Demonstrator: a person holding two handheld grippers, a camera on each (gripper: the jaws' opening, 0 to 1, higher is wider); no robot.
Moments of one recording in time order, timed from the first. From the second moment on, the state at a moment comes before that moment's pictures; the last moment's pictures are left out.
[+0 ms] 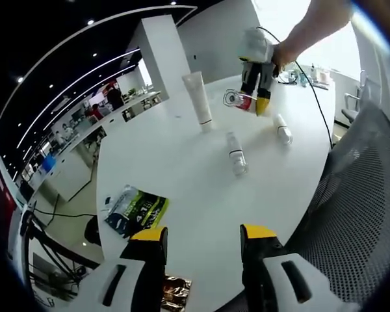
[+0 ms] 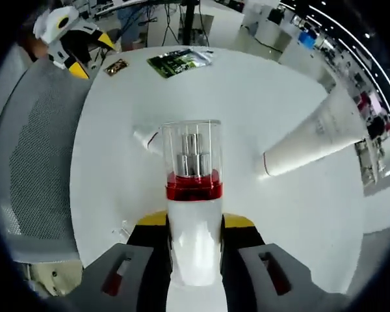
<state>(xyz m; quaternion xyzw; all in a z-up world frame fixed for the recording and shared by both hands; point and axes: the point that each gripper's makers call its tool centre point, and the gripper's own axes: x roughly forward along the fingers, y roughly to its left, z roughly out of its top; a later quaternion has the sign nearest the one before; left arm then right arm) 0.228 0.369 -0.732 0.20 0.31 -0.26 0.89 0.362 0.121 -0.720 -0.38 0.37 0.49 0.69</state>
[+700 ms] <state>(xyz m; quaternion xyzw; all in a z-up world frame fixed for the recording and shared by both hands) 0.226 0.367 -0.730 0.18 0.31 -0.25 0.90 0.327 0.189 -0.607 -0.04 0.24 0.41 0.88</state>
